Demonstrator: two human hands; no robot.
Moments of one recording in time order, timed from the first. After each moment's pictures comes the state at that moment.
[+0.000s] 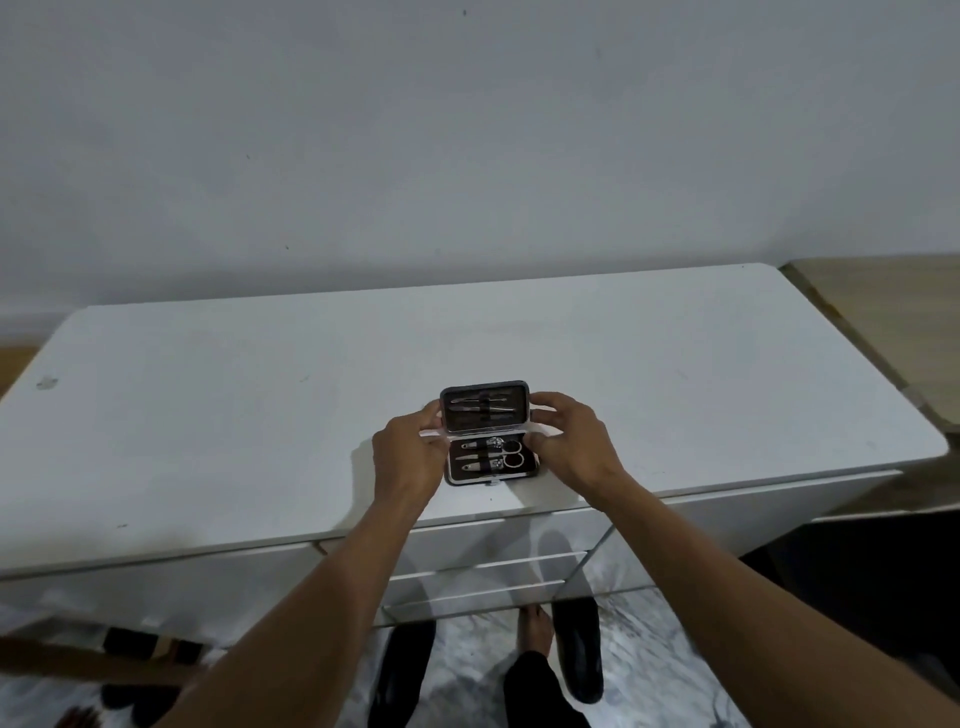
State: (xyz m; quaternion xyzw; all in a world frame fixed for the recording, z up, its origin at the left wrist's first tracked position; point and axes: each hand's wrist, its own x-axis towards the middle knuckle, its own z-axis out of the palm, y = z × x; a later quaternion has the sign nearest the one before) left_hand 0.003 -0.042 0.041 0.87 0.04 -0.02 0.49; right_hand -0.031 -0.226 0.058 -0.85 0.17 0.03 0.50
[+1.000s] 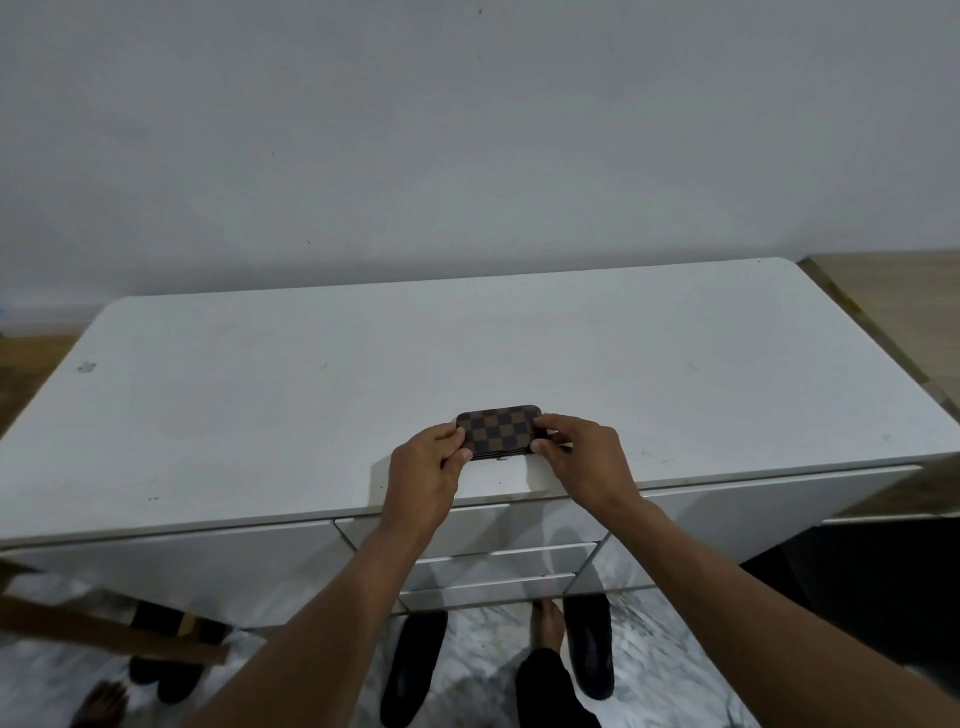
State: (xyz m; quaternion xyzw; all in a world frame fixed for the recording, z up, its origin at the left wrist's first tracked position) left_hand -0.031 -0.031 0.017 0.90 -0.08 0.02 0.44; right_hand -0.056 -0.222 0.044 -0.91 0.10 -0.02 0.41
